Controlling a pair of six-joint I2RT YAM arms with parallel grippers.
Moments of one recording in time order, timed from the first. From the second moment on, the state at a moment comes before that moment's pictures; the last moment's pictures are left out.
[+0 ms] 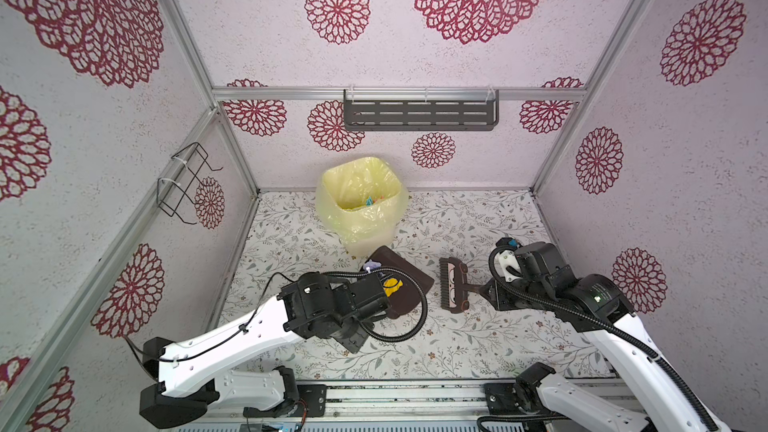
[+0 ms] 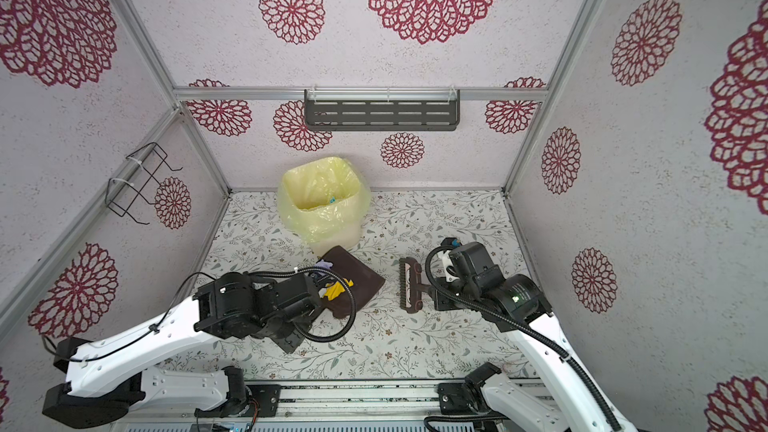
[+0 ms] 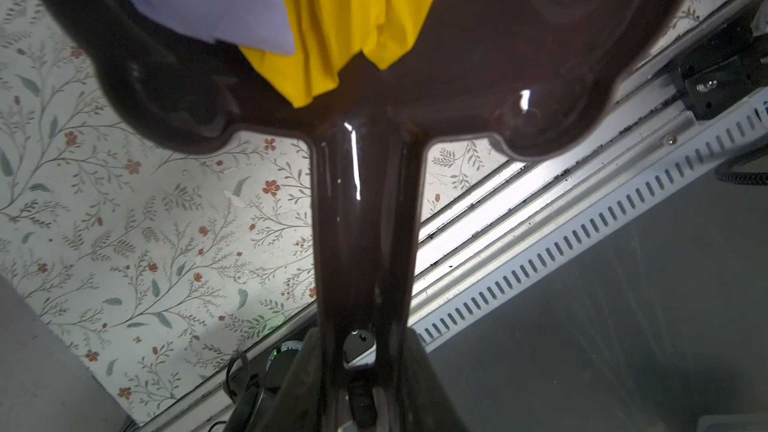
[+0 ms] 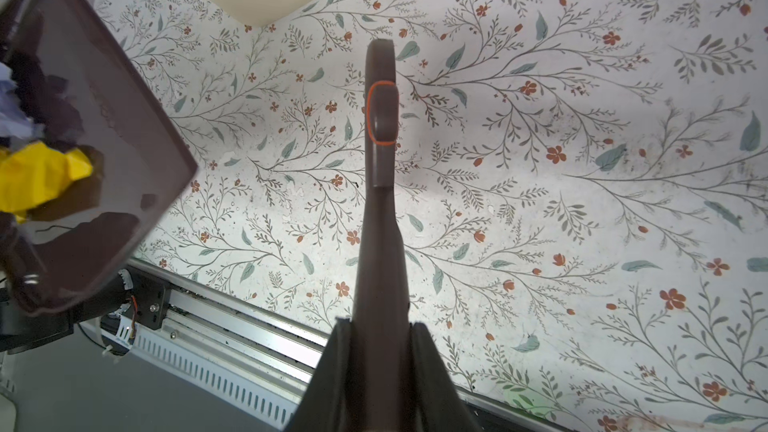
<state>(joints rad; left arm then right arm) -1.13 1.22 1.45 -1.56 -0.17 -0.52 0.54 0.90 1.19 -1.23 -0.09 0.41</state>
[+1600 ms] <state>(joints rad) -0.30 1.78 2.23 -1.66 -0.27 -0.02 0.48 0.85 1.17 -1.23 -0.24 0.39</state>
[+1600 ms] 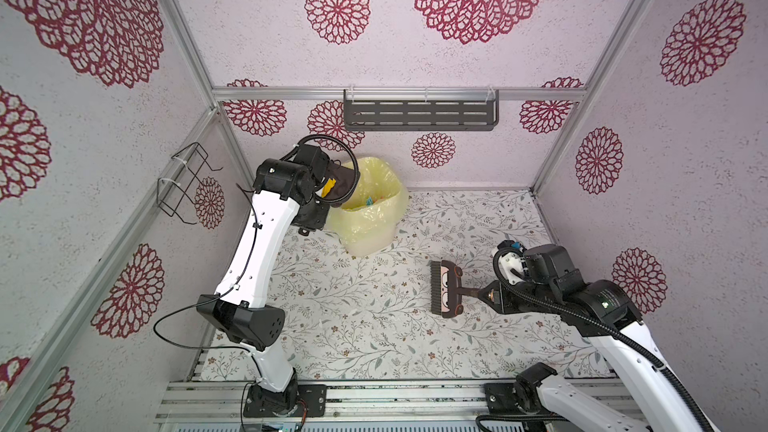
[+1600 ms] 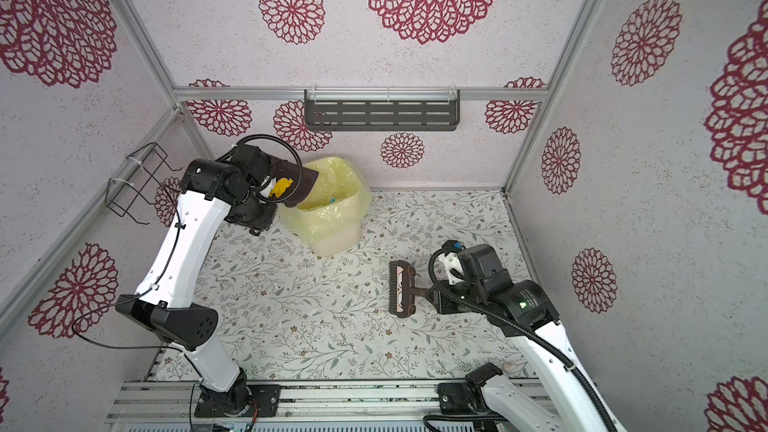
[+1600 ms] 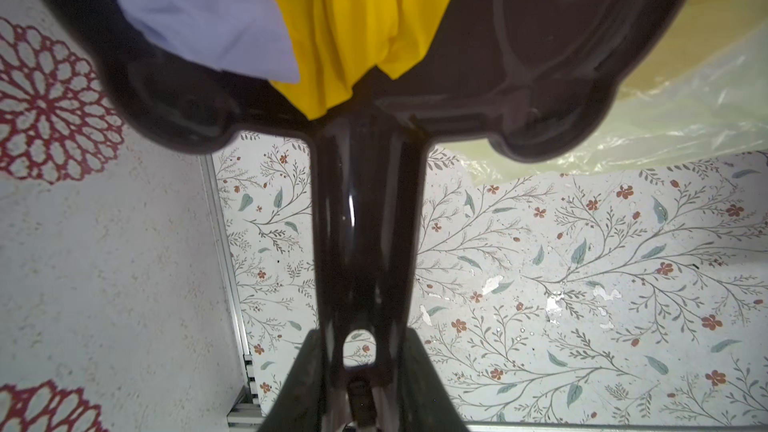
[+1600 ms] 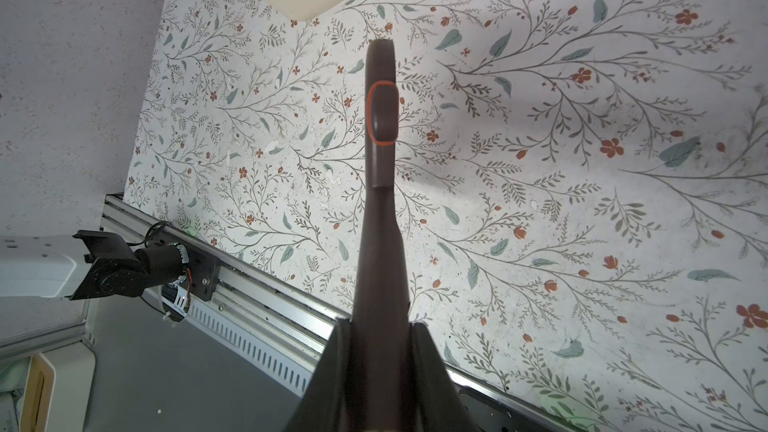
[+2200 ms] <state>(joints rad) -0.32 1.90 2.32 -1.66 -0.45 0.13 0.48 0.87 1.15 -1.23 -0.27 0.41</state>
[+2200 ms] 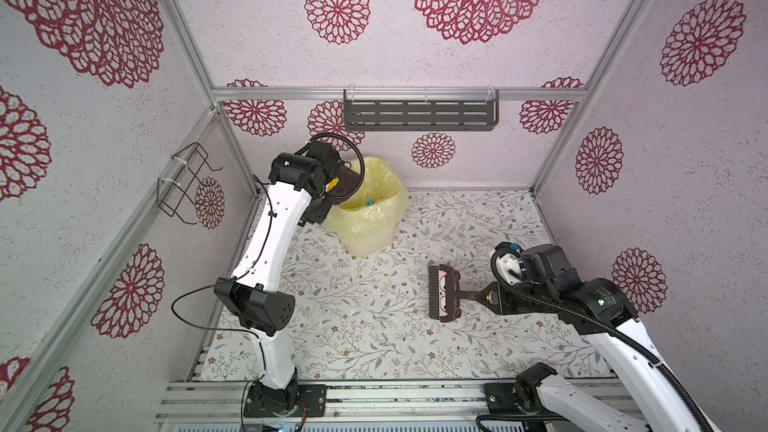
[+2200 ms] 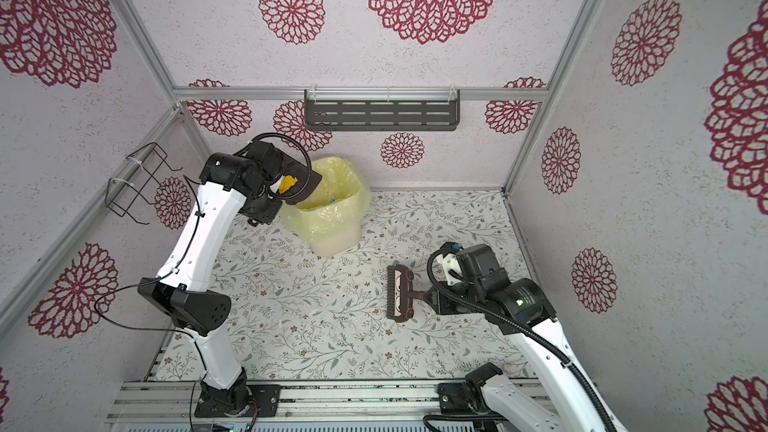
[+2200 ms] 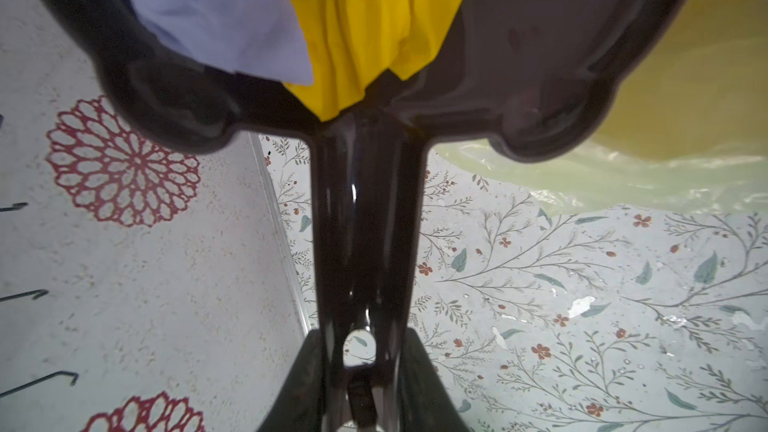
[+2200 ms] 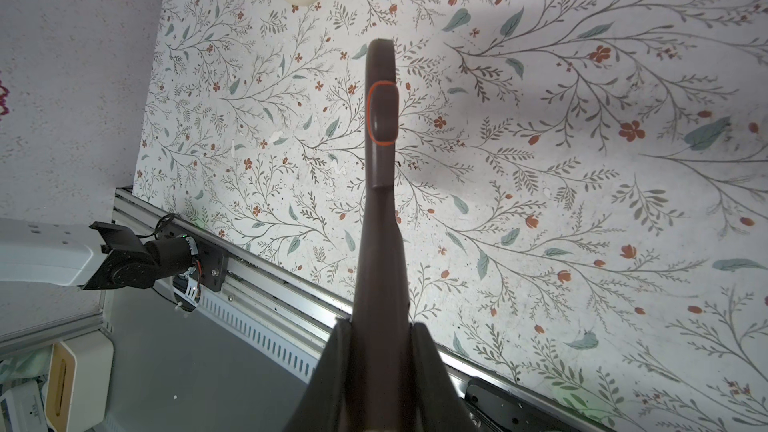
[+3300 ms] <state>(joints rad) -0.49 1.95 2.17 -1.30 -1.04 0.65 0.48 0.82 1.10 -1.25 -0.29 0.42</state>
